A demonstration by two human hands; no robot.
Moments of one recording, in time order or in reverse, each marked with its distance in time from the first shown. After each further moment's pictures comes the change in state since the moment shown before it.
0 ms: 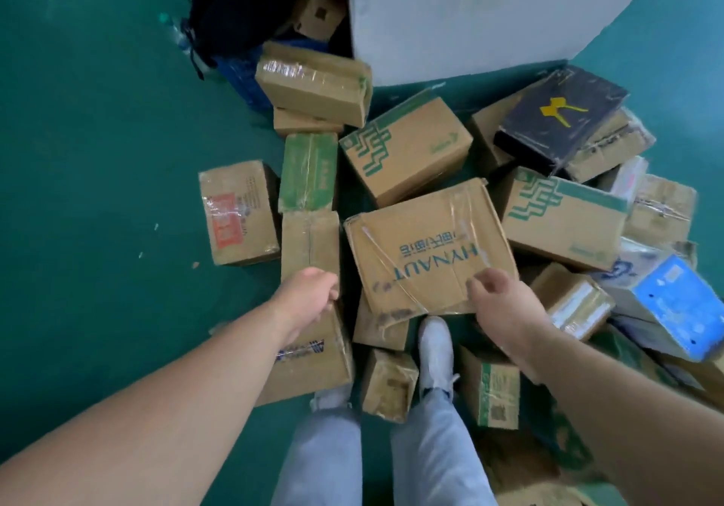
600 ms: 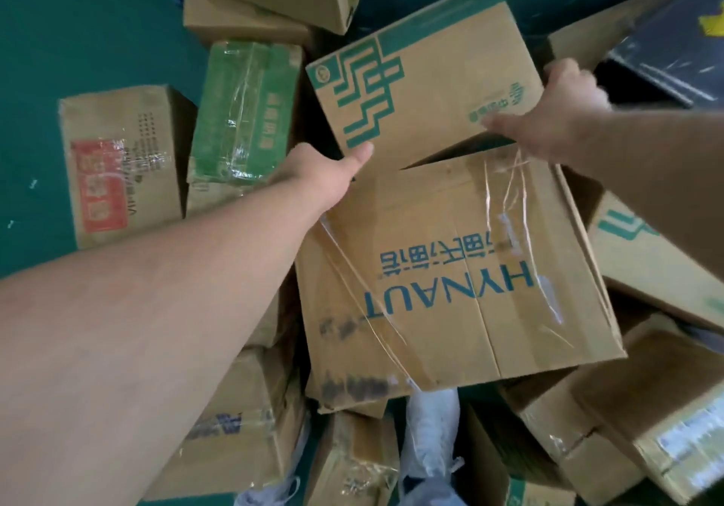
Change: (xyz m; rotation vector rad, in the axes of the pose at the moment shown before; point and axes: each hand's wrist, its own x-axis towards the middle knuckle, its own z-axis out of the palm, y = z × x) left_hand 0.331 0.094 0.090 0.181 0.411 0.112; right_hand 0.395 -0.048 0.007 -0.340 0.257 -0.215
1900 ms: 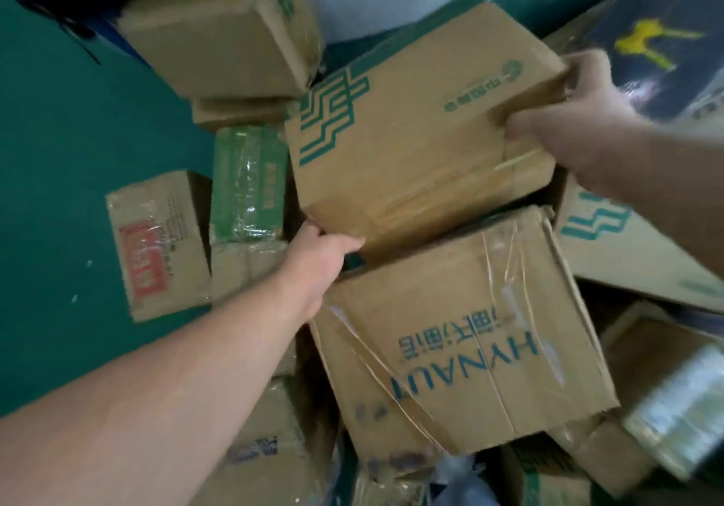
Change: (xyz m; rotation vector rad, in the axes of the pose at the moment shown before) left_hand -0.098 0.026 -0.020 -0.495 -0.224 -0.018; right_hand -0.056 0.032 -0.094 0.737 0.047 0.112
